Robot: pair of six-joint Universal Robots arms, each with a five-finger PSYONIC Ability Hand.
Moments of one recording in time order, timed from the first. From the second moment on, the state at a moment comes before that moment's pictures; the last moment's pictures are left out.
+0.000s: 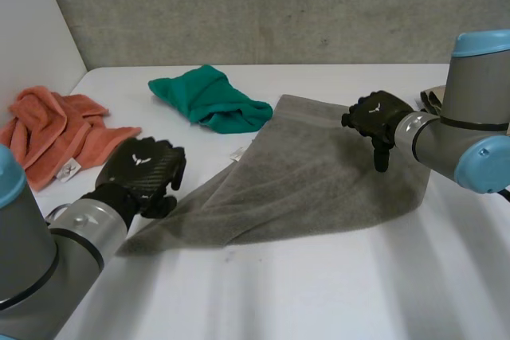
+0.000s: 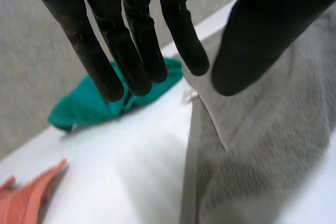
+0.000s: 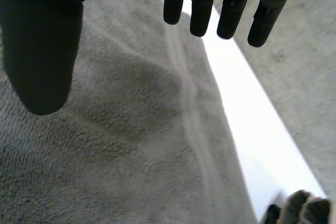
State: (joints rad) left arm 4.26 -1.66 -1.87 3.27 -1.51 3.43; right arm 1.87 -0.81 0.90 0.35 1.34 2.36; left_hand 1.00 0.99 0.99 0.99 0.82; right_hand 0.32 0.32 0.31 0.30 0.11
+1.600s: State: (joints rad) left arm 4.38 -1.43 -1.52 2.98 -1.49 3.64; right arm 2.05 -0.68 0.56 -0.36 1.46 2.57; left_hand 1.16 1.20 1.19 1.20 0.98; right_hand 1.13 1.17 1.18 1.19 0.98
